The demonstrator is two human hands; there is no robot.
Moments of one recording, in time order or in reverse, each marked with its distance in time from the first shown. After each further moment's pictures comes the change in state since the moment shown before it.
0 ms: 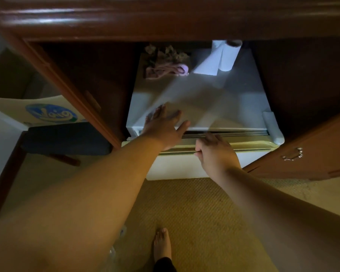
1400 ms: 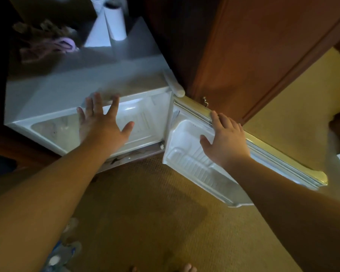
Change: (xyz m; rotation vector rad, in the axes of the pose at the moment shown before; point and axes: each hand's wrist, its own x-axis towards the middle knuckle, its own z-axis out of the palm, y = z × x) left_hand -0.031 0.089 0.081 0.308 0.306 0.134; right_hand -0.192 0.150 -0.030 -0.076 0.010 0.679
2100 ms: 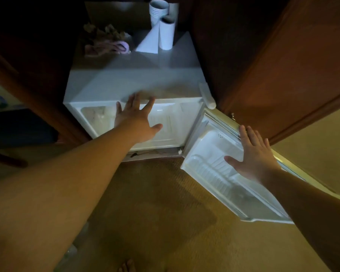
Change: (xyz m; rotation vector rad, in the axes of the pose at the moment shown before) left_hand -0.003 -0.010 -0.024 -0.095 -0.199 -0.015; right_hand 0.017 0.030 -0.013 -0.113 -0.213 -0.172
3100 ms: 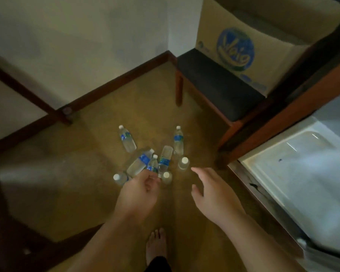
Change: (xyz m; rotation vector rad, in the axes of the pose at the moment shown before) left_hand -0.389 -0.160 0.148 -1.011 0.288 -1.330; right_hand -0.087 -0.458 0.126 0.012 -0.420 -1.056
